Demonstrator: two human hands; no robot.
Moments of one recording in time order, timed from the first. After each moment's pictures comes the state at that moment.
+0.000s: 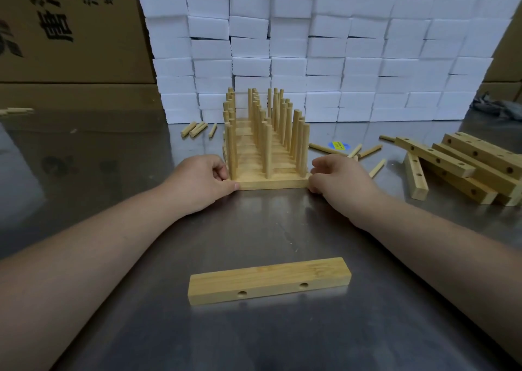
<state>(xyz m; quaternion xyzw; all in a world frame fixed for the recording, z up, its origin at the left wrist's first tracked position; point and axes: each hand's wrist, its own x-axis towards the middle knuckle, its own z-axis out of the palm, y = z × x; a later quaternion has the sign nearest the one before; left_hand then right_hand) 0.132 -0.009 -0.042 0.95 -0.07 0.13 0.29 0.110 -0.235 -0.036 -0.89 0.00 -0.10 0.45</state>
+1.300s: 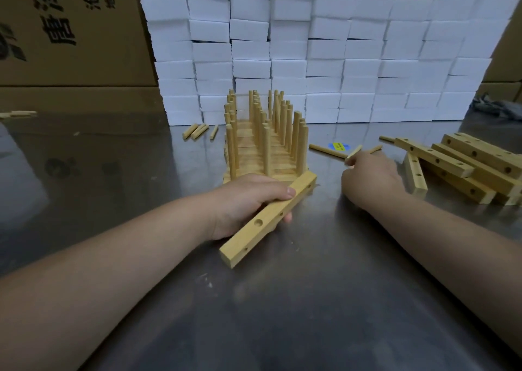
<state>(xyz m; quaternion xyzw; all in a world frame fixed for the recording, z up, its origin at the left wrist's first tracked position) 0.081 -0.064 -0.021 0.78 -0.16 -0.20 0.58 0.124 -0.260 -0.028 -0.97 0.16 -0.11 0.17</state>
